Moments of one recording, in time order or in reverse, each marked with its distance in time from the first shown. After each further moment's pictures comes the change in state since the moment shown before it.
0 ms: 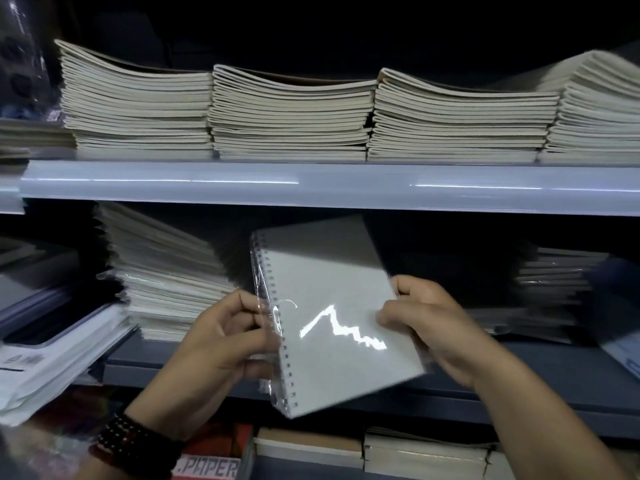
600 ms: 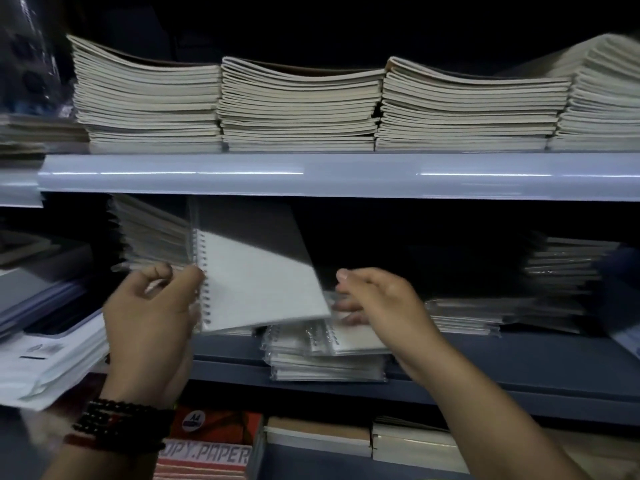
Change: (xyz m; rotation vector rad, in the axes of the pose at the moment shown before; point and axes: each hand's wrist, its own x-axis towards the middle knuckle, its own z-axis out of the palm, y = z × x) left_hand 0.001 0.019 -0.029 -0.063 0.663 0.350; right_hand 0.017 0.009 0.057 -0.019 0.191 -0.059
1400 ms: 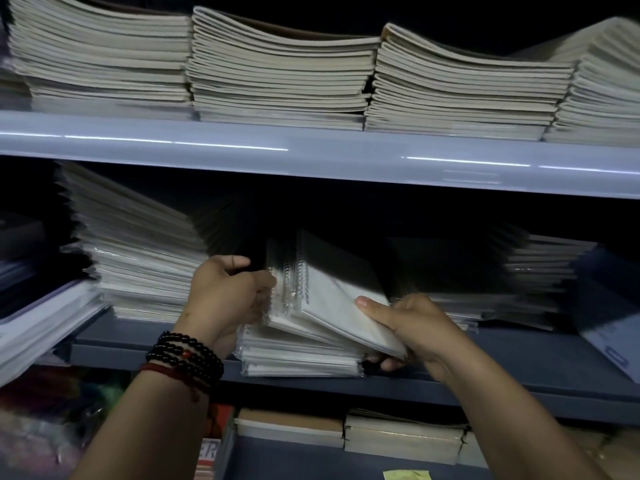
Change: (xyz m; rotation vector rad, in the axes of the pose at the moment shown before) left_hand 0.008 -0.048 0.069 0.239 -0.233 -0.384; right_hand 0.010 0.036 -0.059 -0.068 -0.011 0.440
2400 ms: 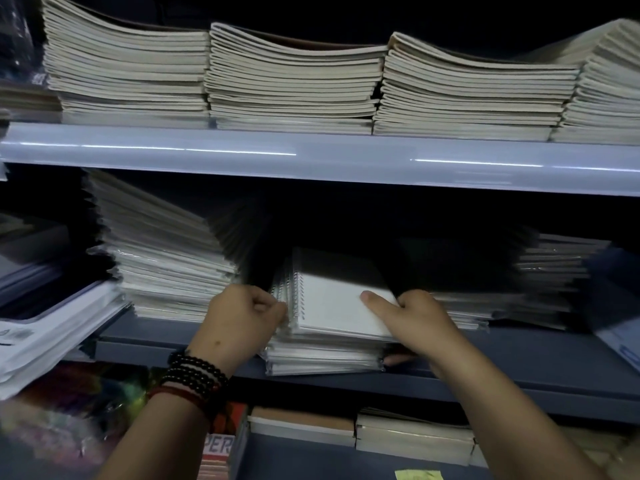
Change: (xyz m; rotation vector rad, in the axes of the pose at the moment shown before) left_hand -0.010 -0.022 -0.023 0.805 -0.063 0.266; right_hand -0.008 -0.008 0.014 -0.241 0.159 -0.098
